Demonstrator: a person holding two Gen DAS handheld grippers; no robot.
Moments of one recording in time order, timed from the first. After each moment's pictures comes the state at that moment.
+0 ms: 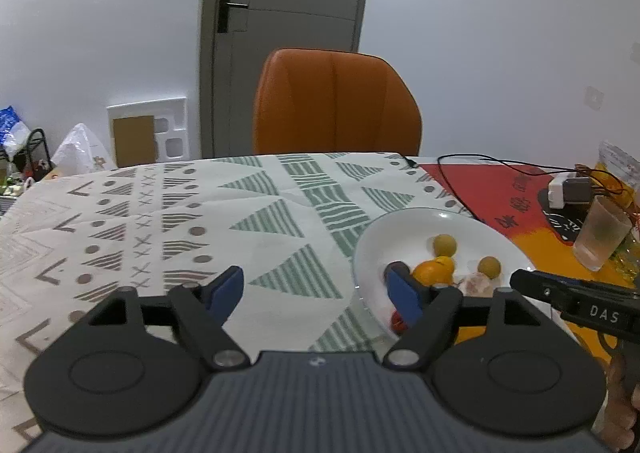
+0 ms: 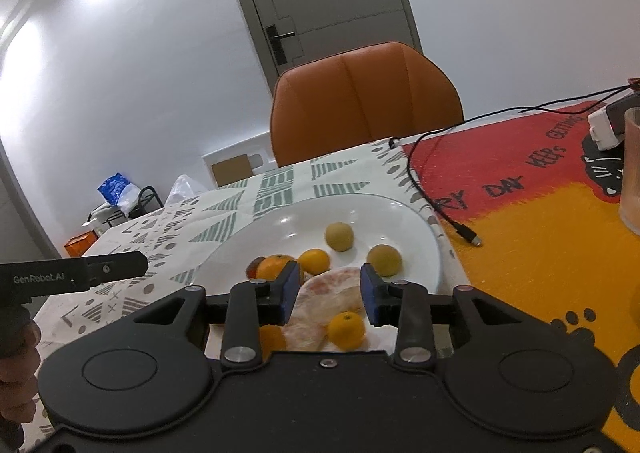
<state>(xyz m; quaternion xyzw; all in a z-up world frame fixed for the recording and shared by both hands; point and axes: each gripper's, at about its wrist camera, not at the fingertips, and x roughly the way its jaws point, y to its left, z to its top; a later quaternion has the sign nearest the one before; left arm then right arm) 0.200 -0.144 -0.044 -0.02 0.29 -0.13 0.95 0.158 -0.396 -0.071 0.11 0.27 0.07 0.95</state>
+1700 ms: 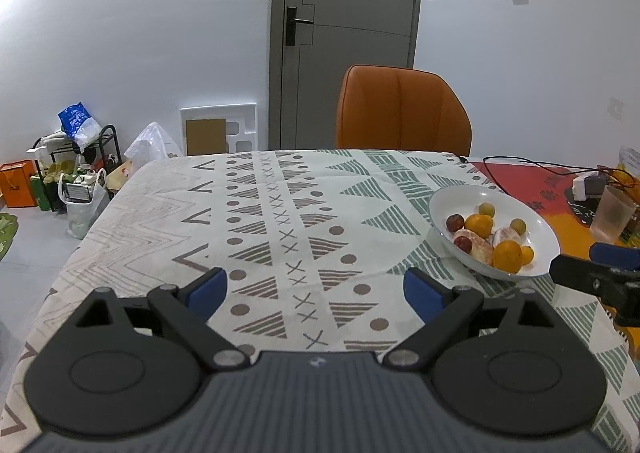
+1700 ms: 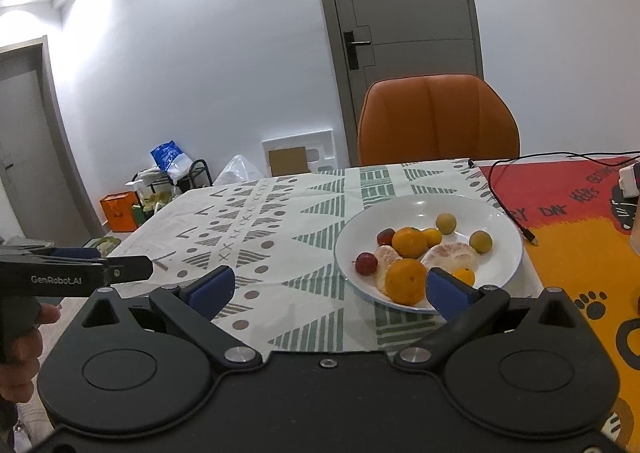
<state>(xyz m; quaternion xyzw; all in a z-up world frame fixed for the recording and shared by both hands) 0.074 -0.054 -0.019 -0.01 0.28 -0.05 0.96 0.056 -0.305 -0.020 0.04 0.25 0.13 0.96</state>
